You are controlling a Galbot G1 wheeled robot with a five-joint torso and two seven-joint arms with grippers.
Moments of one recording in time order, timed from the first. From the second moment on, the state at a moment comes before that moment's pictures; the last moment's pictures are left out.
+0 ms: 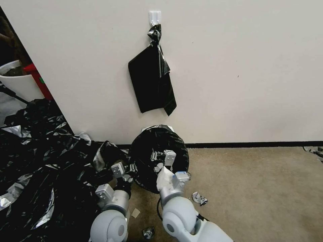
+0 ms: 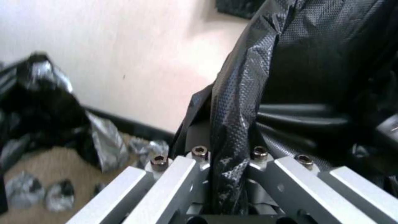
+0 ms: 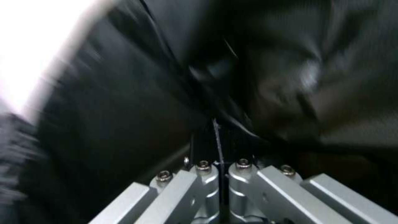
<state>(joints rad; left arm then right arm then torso) 1.54 -1.44 -0.36 -2.06 -0.49 0.11 -0.16 -1.10 1.38 -0.30 1.88 0.47 -0.05 0.73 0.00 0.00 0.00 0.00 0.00</state>
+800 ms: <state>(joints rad) 1.58 -1.43 -0.37 -2.06 -0.26 0.01 -0.02 -0.96 1.33 -0.29 1.79 0.62 -0.43 0.87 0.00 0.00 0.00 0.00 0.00</state>
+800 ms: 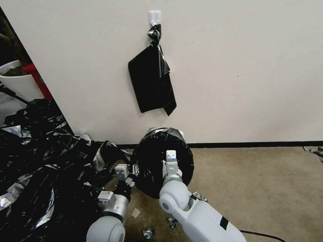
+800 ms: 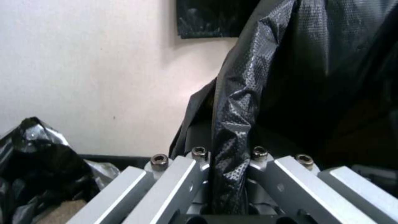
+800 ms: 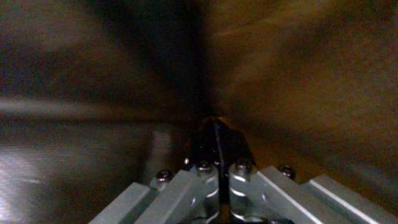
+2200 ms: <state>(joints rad) 1.59 -1.43 -0.34 -2.11 -0.28 0.10 0.00 -0.92 1.33 -0.25 1.67 0.62 -0.50 0.82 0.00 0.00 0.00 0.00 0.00</state>
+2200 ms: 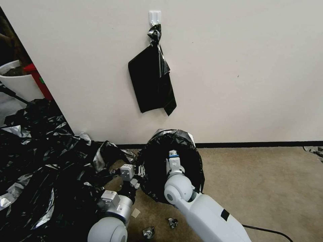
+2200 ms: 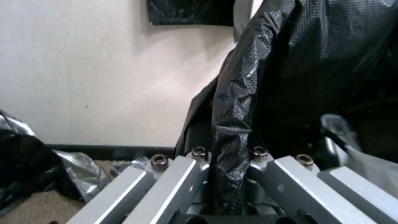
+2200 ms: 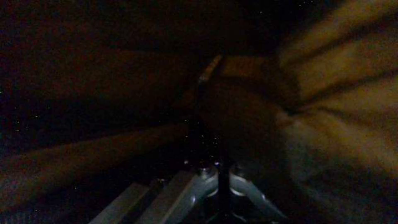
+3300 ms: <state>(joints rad) 1.39 -1.42 -0.32 -2.06 -0.74 0.75 -0.52 -1.26 1.24 0.02 2.07 0.12 0.03 0.24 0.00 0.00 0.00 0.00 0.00</state>
